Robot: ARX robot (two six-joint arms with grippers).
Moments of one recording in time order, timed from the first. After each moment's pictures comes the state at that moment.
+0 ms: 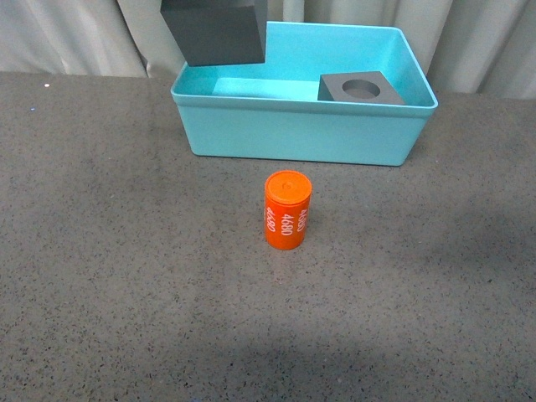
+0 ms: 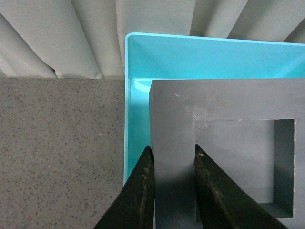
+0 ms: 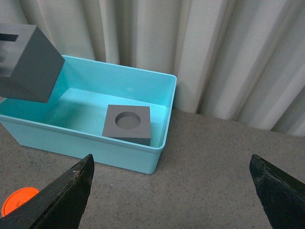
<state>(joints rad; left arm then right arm) -0.27 1.97 1.40 0.08 -0.12 -0.19 0.25 1.18 0.43 0.57 0.10 -0.08</state>
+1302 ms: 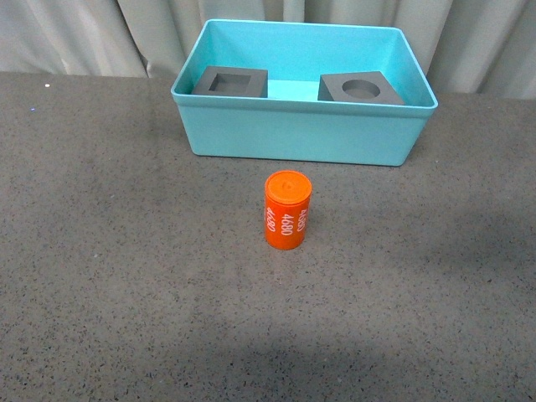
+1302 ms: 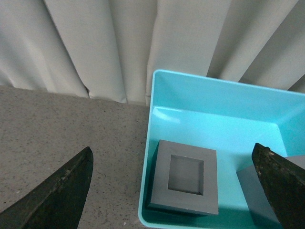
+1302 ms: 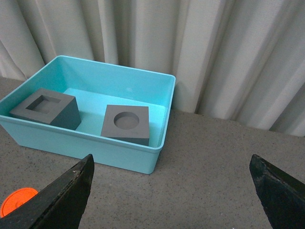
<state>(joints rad) -0.28 1.86 1.29 0.18 -0.26 -0.27 0.25 1.18 0.42 0.57 0.10 -0.08</state>
